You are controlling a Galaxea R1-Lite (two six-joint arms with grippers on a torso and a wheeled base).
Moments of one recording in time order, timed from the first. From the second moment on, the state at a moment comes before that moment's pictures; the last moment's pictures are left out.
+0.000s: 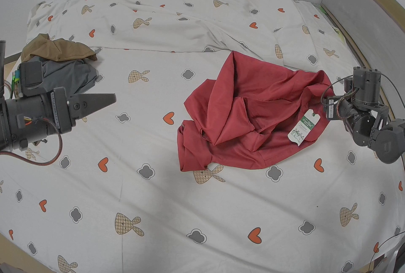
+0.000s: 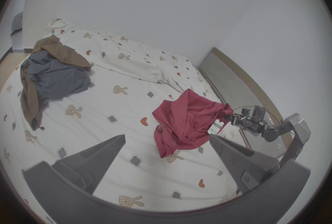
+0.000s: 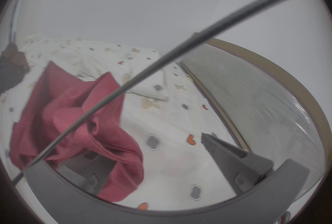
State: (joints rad) left arm -0.36 1.27 -0.96 -0.01 -0.14 -0.28; right arm 0.32 1.72 -0.90 -0.61 -0.69 -0.07
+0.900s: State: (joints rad) left arm -0.27 1.17 -0.77 -0.19 -0.15 -0.28; right arm 0.12 1.55 -0.77 -0.36 -0.14 0.19
